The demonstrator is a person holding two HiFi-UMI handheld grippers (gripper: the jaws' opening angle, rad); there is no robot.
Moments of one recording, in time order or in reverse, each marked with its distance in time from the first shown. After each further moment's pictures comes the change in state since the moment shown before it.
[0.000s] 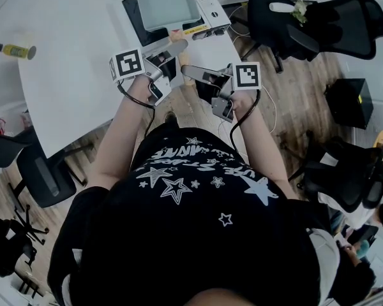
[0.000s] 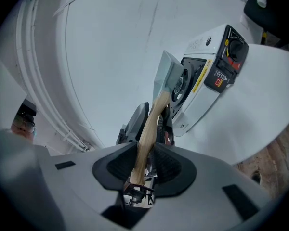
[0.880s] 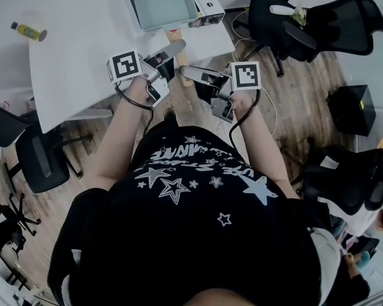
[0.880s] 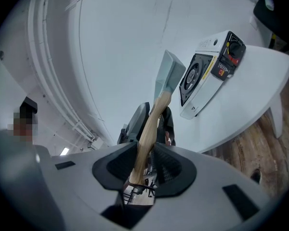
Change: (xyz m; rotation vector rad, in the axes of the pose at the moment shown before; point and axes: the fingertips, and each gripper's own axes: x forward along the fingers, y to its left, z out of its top) left arm -0.028 -0.064 -0.077 0.074 -0.069 -0.024; right arm -0.045 0.058 -0.071 -0.075 0.062 0.083
